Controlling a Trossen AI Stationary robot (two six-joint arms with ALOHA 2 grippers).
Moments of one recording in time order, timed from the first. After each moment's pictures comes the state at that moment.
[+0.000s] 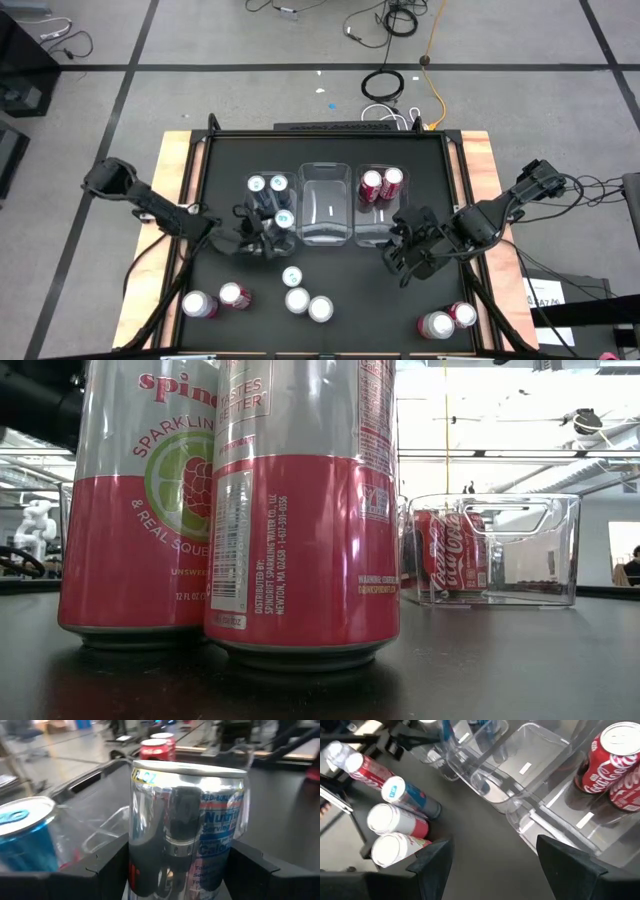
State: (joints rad) left arm -0.42 1.31 0.34 0.62 -0.78 -0.21; right arm 0.56 1.39 1.45 -1.14 0.54 1.31
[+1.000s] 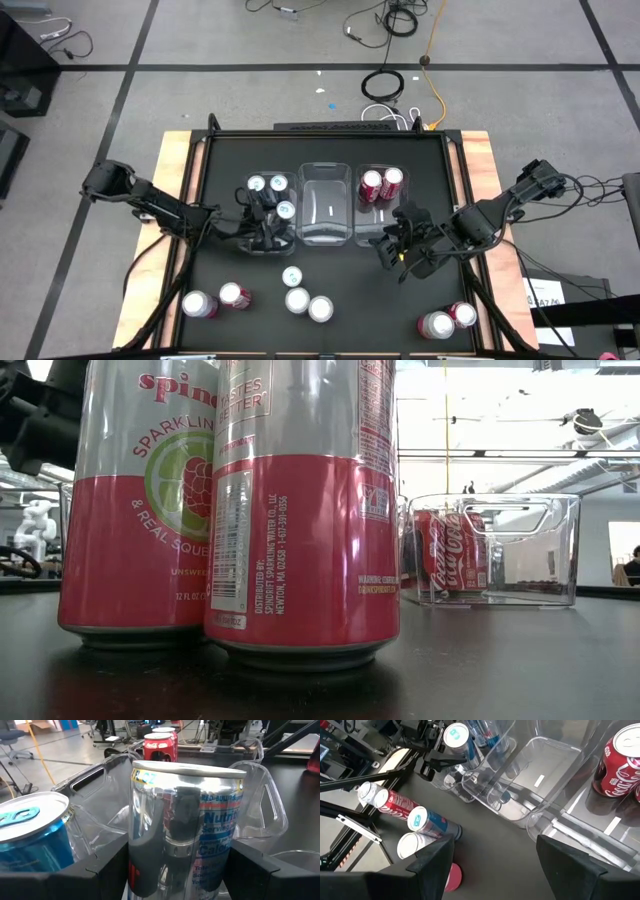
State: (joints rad) left arm -0.22 1.31 0.24 0.79 -0.53 -0.10; right arm 0.55 1.39 1.45 -1.04 0.60 1.40
